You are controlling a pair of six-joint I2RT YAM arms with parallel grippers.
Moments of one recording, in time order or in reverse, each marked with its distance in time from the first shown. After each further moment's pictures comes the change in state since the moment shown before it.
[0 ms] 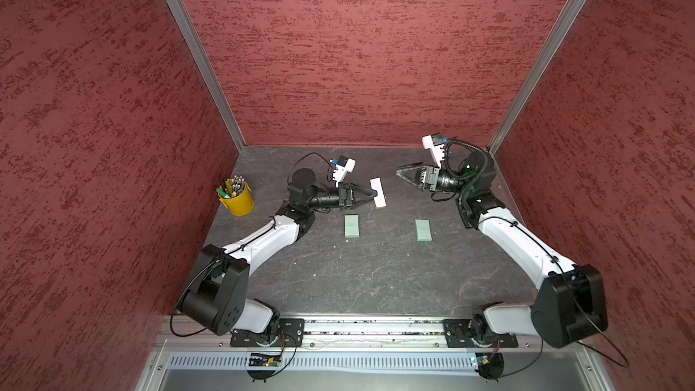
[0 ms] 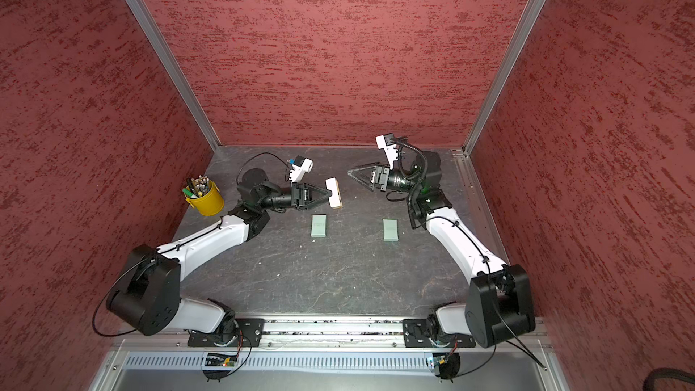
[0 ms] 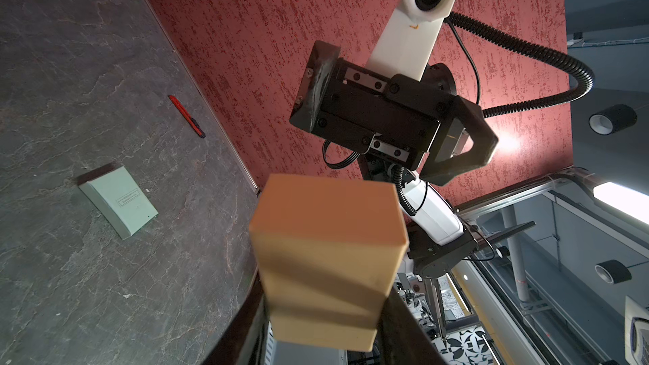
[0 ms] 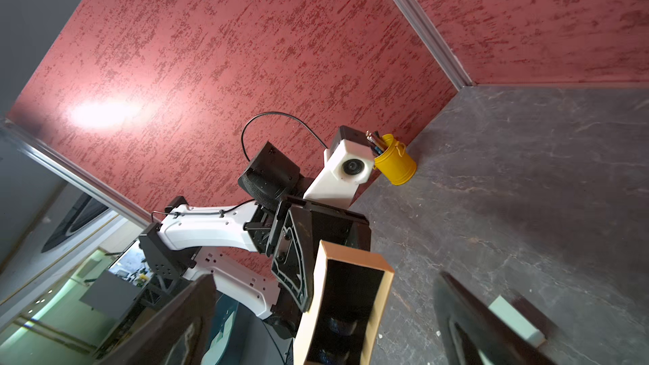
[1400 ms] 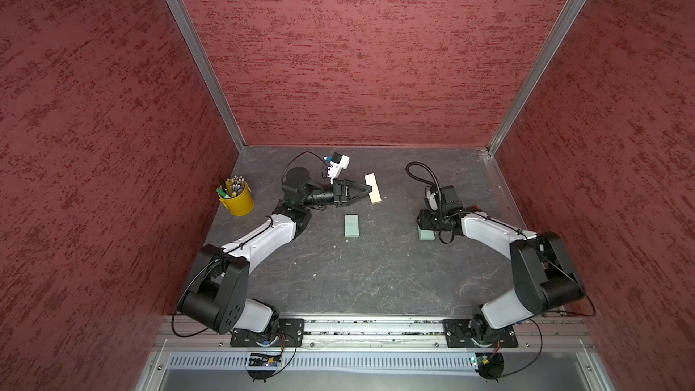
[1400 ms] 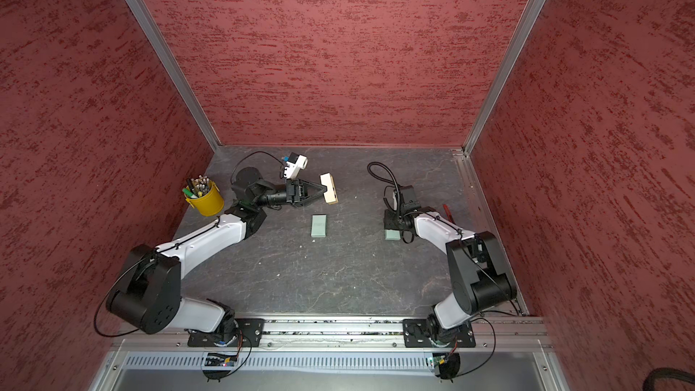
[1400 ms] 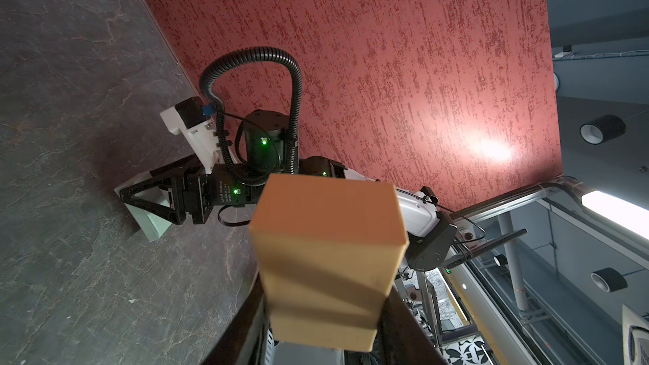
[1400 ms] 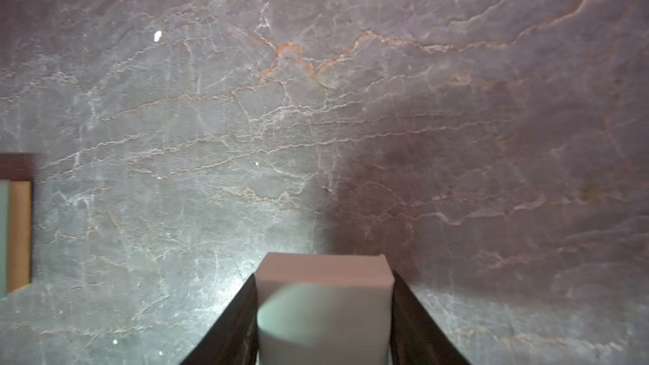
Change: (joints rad) left arm 0.049 0.004 -0.005 0.051 0.015 -0.047; right arm -0.013 0.193 -0.192 -0.755 1.028 -0.568
